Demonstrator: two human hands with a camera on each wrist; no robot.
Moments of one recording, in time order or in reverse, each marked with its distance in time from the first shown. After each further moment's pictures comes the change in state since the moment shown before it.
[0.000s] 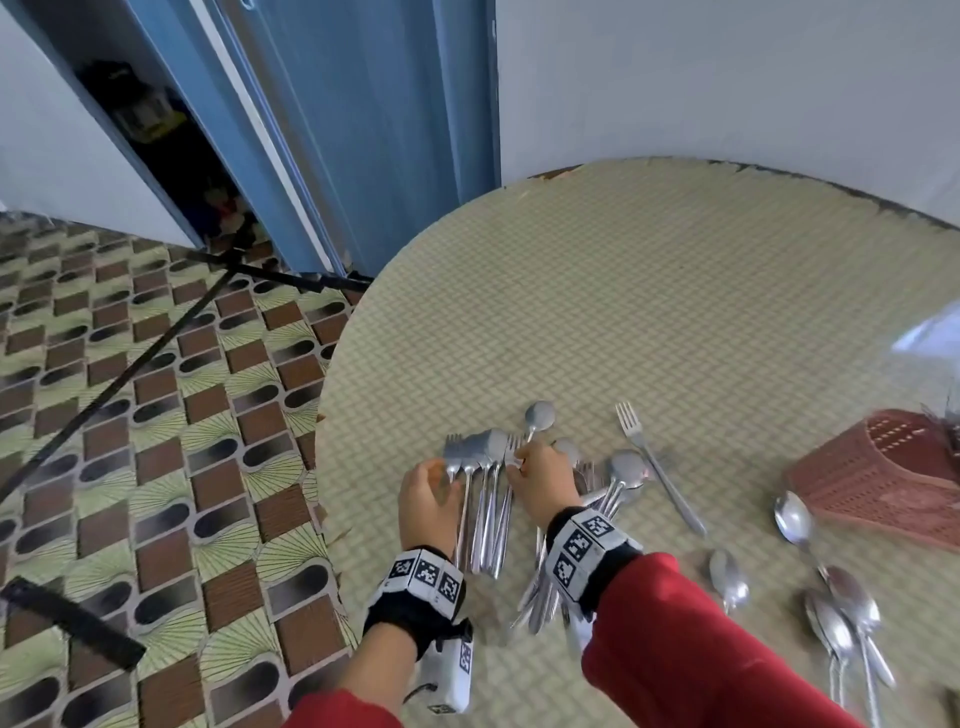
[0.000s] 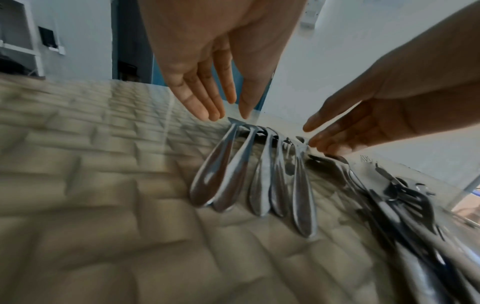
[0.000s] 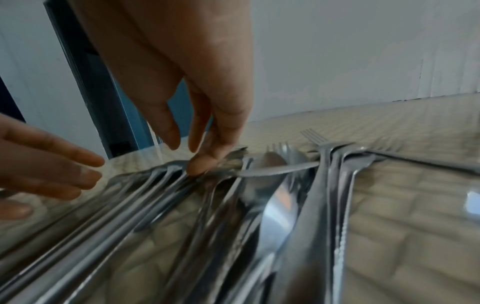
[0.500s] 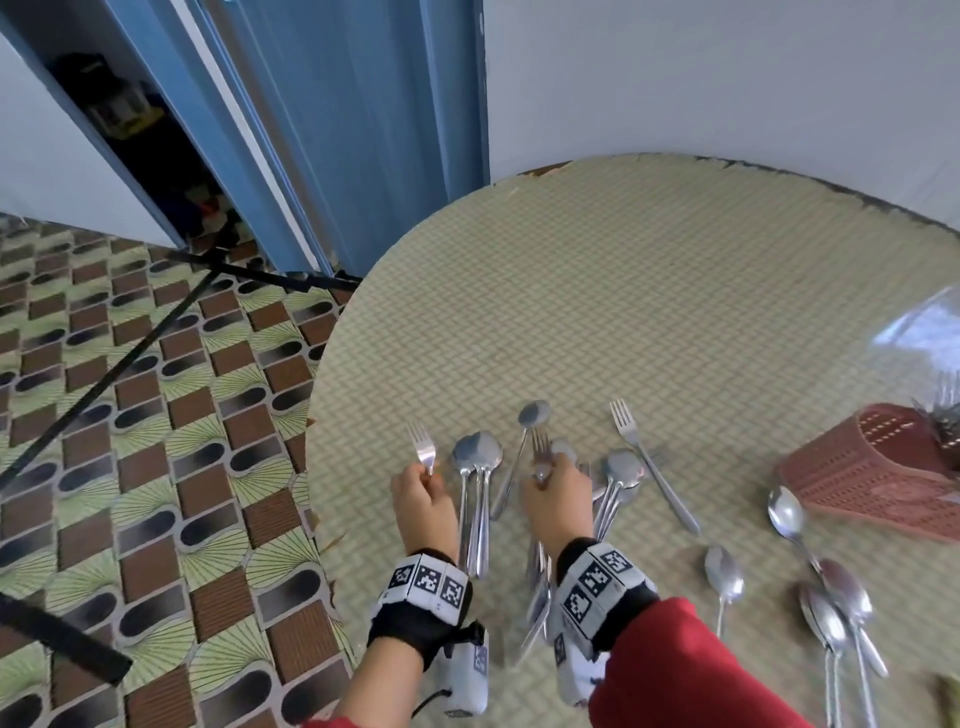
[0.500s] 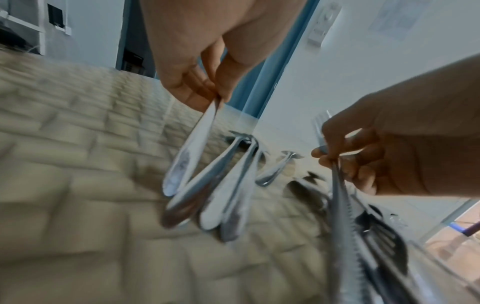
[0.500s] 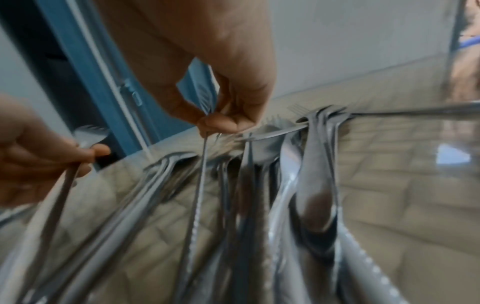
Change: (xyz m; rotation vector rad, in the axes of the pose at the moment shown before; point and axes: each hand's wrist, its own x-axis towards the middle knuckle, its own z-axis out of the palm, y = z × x) left_hand 0.003 0.009 0.005 -0.021 0.120 -0.073; right_hand -0.021 0.013 0.004 0.241 0.216 0.182
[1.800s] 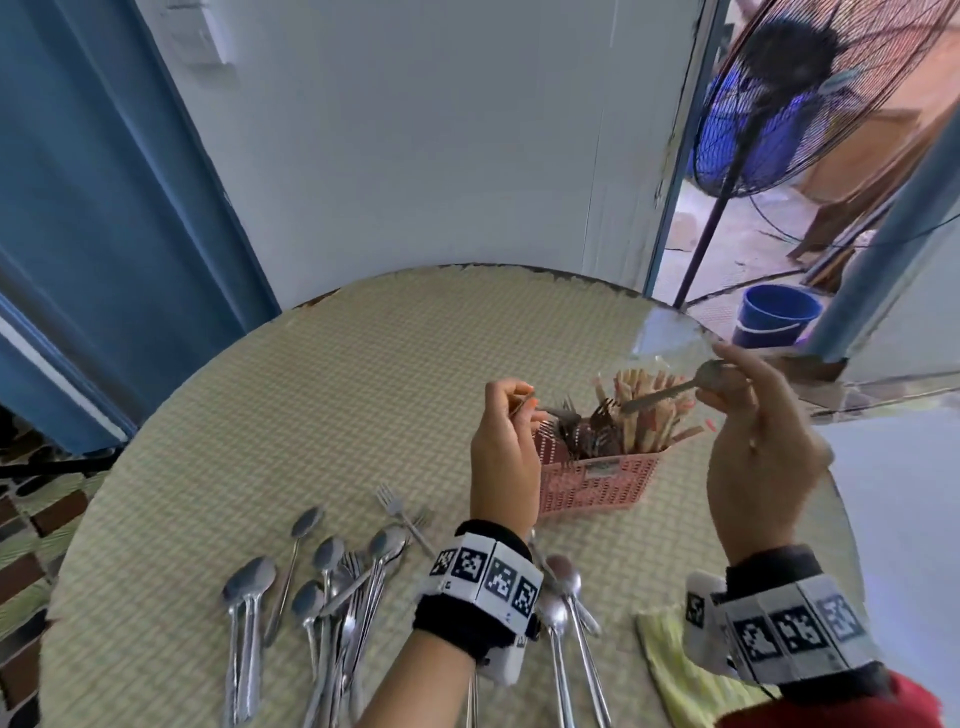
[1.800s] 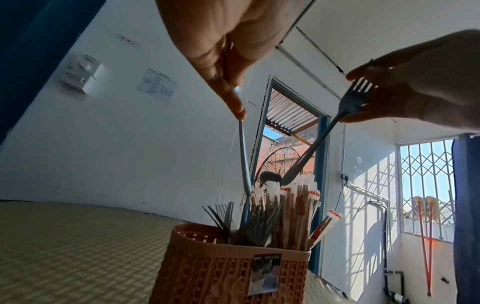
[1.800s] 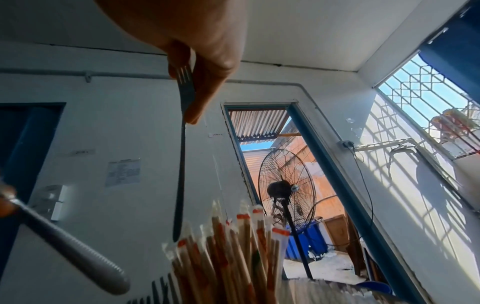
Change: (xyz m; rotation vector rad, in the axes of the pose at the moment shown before) left_hand -0.230 0.269 0.137 -0.433 -0.441 0.856; right_hand -0.080 0.094 -0.395 0.124 1.253 -0.771
